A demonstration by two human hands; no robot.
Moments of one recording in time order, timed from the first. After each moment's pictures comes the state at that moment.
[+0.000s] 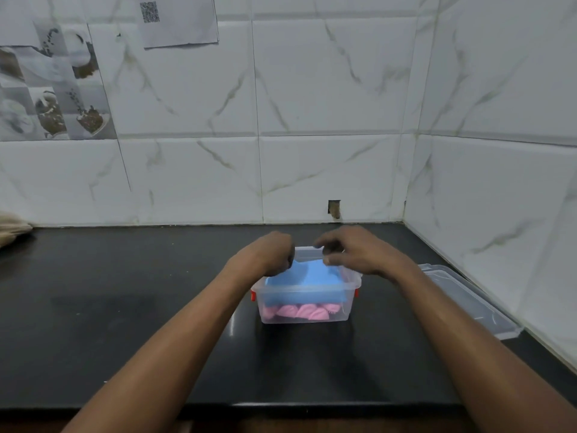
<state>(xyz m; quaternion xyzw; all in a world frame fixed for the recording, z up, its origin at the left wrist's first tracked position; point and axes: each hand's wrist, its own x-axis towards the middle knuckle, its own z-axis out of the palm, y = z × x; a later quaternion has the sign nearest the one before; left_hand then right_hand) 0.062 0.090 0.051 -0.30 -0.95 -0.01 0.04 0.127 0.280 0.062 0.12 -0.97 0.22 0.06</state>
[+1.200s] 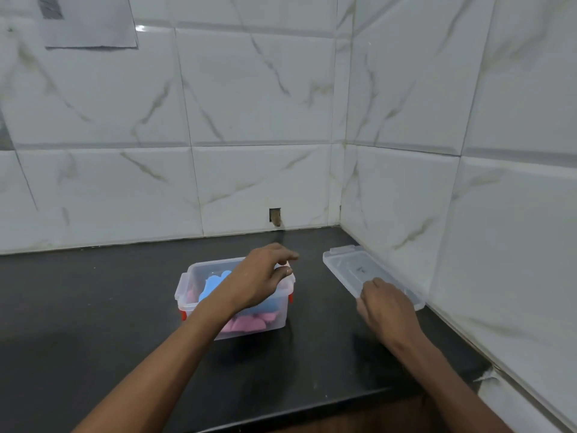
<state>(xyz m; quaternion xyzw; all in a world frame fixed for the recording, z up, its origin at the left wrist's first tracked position) 0.100 0.163 0.025 -0.46 -0.84 -0.26 0.14 0.230 0.379 -0.026 -0.17 -0.96 0.00 0.21</state>
